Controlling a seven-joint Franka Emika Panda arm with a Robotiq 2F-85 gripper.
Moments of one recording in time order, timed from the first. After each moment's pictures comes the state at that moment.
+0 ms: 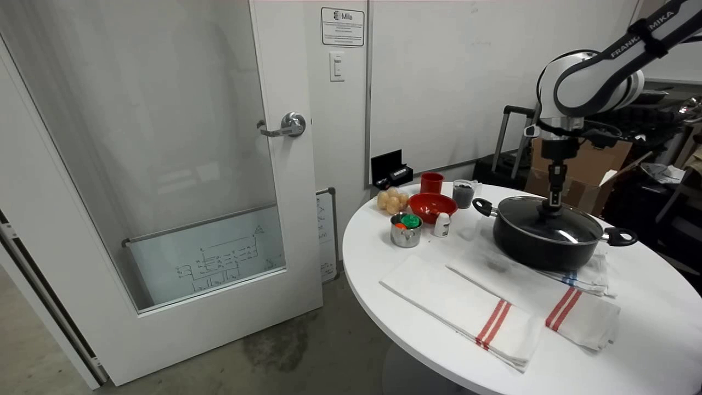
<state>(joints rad) -0.14 0.61 -0.01 -1.83 -0.03 2.21 -0.50</state>
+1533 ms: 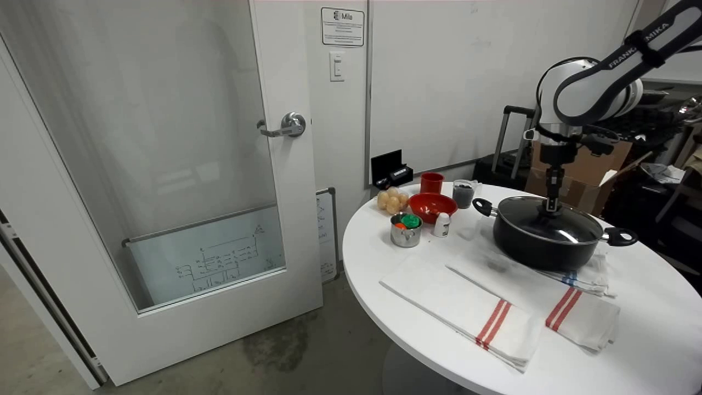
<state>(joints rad) -0.15 0.64 -0.01 -1.83 -0.05 2.27 -0.49</state>
